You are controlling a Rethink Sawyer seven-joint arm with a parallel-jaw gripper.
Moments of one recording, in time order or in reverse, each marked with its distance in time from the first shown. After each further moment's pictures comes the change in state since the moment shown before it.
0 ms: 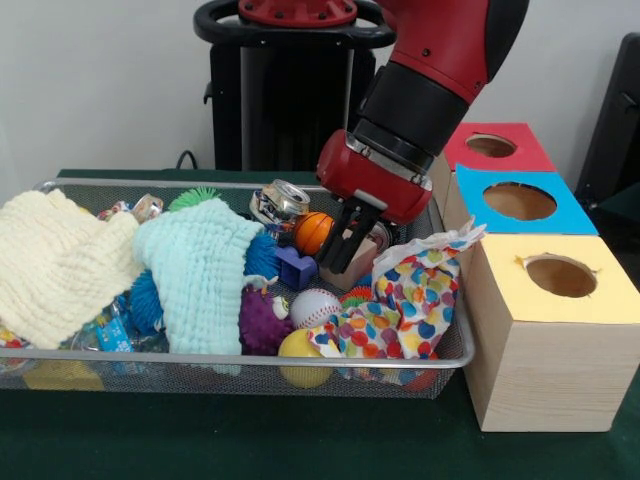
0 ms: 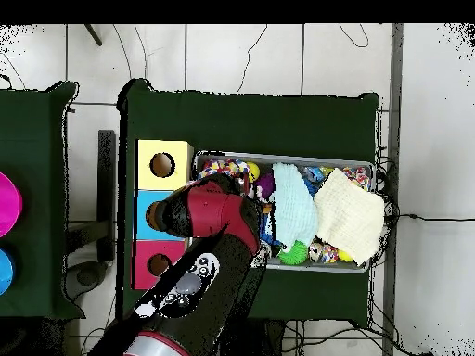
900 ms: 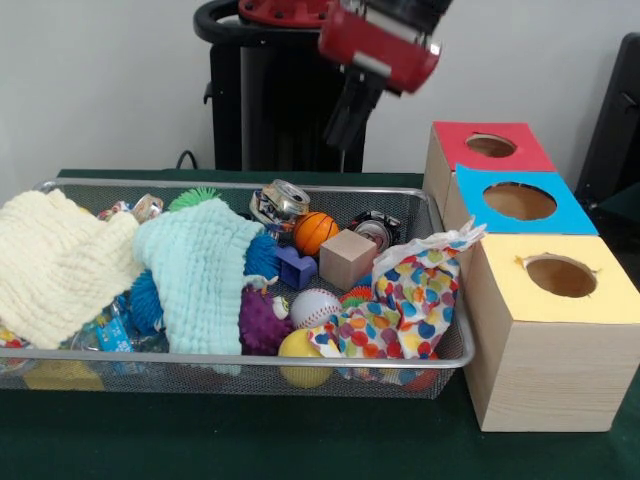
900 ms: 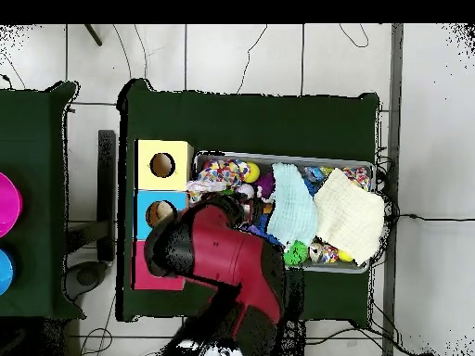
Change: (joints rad) arm -0.012 -0.395 0.029 0.238 -0.009 0.149 0.000
